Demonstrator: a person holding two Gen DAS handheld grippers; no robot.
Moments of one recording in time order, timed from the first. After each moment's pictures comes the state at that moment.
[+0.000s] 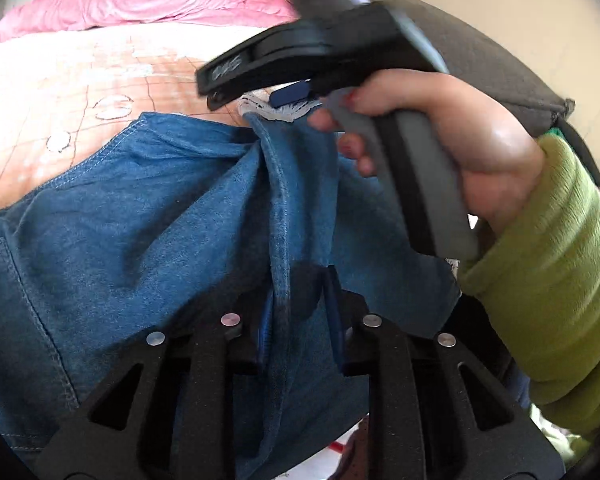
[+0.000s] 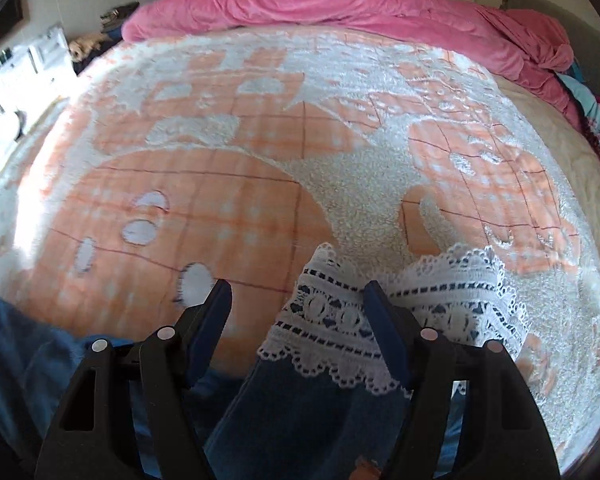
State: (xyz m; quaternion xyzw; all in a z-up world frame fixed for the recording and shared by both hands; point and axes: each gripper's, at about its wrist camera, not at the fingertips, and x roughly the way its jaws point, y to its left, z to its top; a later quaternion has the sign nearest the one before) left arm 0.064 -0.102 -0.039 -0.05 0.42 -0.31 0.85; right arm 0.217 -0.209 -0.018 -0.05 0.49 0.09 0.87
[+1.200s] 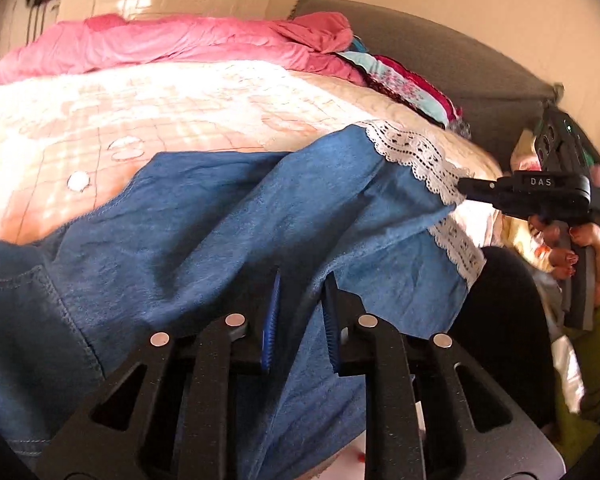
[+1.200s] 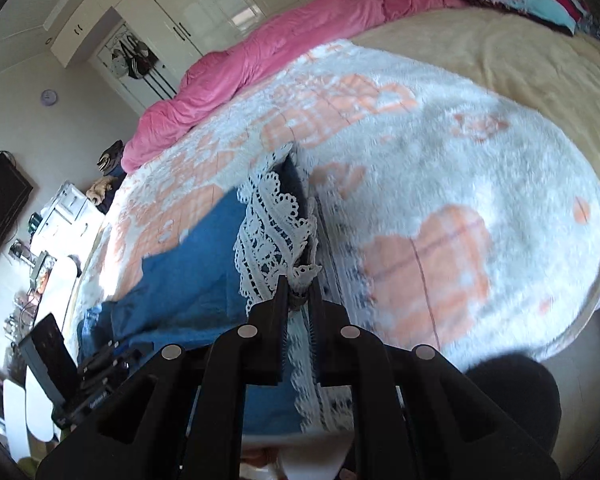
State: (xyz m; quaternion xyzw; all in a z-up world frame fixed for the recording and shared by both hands) left arm 0.054 -0.083 -0.029 -0.01 0.36 -0.31 0.88; right arm 0.015 -0.419 0.003 0.24 0.41 0.09 0.88
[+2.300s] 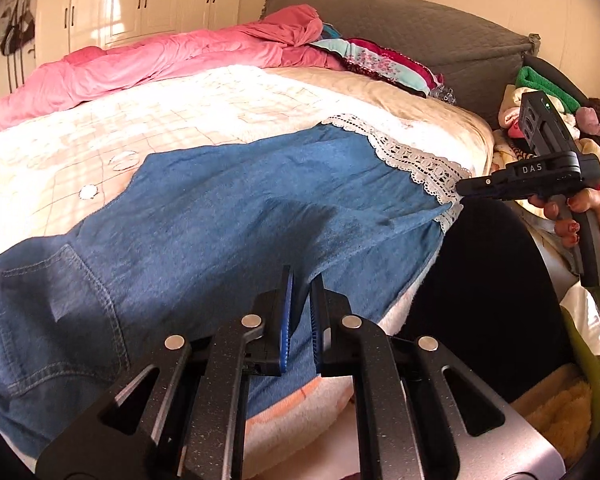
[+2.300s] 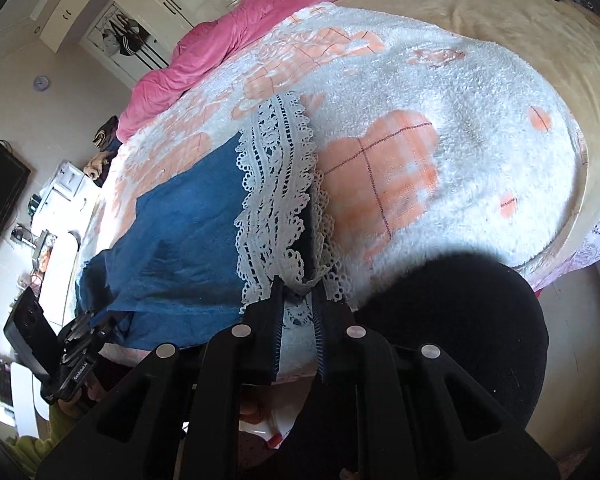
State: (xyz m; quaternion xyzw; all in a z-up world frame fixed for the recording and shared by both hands) left arm 0.001 -0.083 -0.023 0.06 0.35 -0.32 0.88; right arm -0.043 -0.435 -0.015 0.24 0.46 0.10 0.85
